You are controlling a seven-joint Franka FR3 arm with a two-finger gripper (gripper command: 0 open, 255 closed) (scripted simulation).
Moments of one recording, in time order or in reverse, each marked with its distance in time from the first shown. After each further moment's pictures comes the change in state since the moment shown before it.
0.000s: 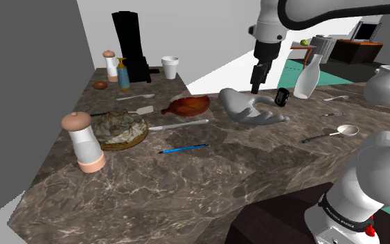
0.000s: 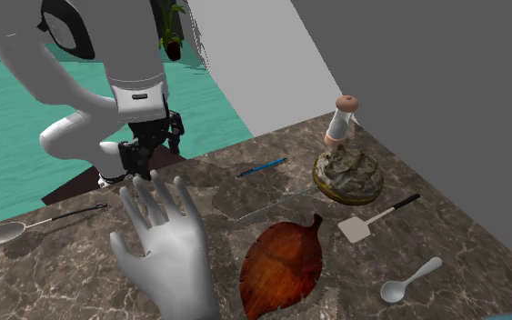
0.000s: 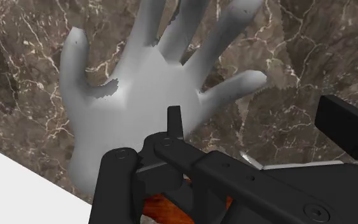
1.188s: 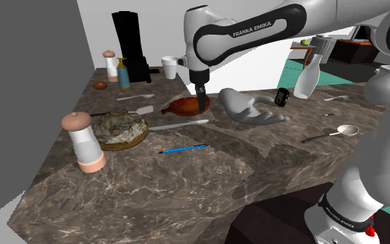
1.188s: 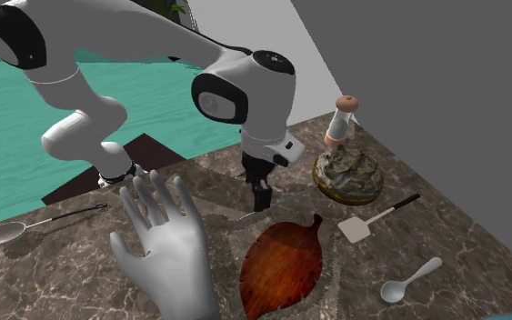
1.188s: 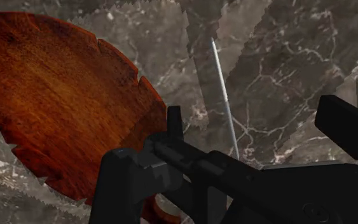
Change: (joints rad) arm 0.125 0.634 0.053 0.392 -0.031 0.184 -0.437
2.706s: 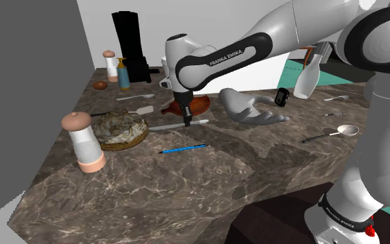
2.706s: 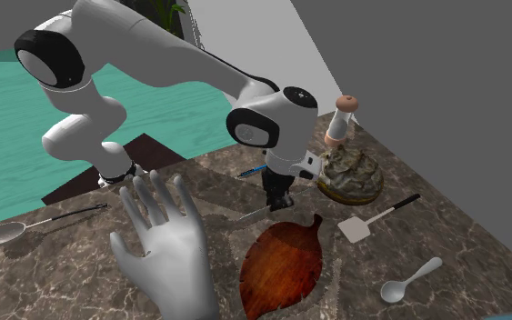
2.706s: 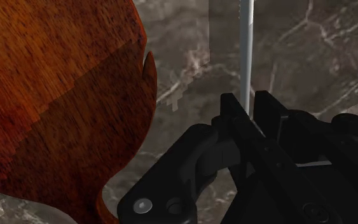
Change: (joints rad) arm 0.033 0.194 0.036 0.066 -0.035 0.105 -0.108
